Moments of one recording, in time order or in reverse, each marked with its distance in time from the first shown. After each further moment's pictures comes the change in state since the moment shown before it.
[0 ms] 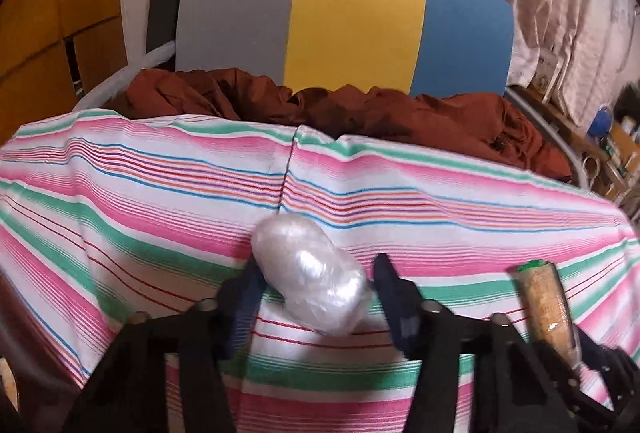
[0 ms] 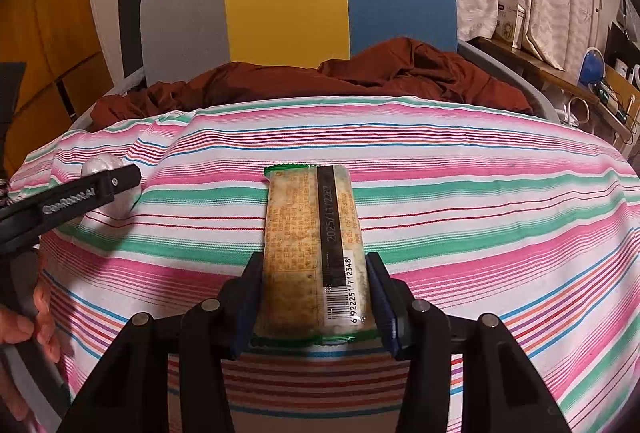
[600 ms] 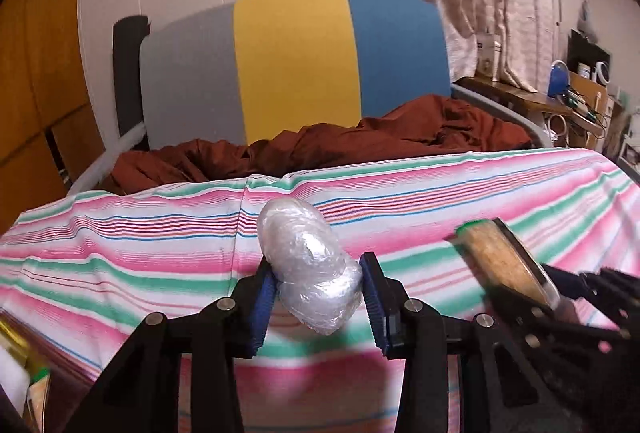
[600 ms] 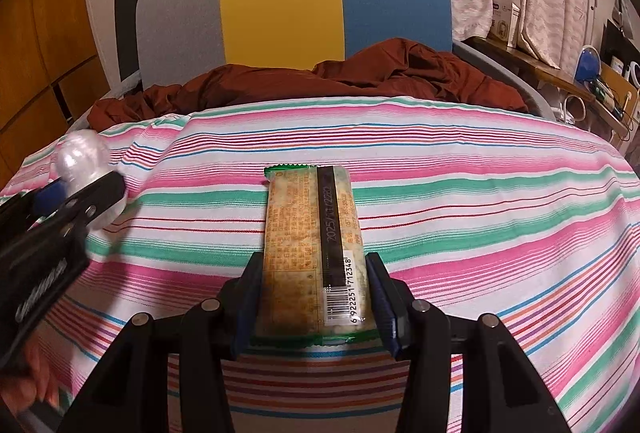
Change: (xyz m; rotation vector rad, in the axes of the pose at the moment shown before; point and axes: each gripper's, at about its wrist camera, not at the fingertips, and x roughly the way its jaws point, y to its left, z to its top) left arm -0.055 -0.037 -0.031 0.241 -0.201 -0.056; right arm 0.000 -0.003 0.000 0.011 -0.006 -0.017
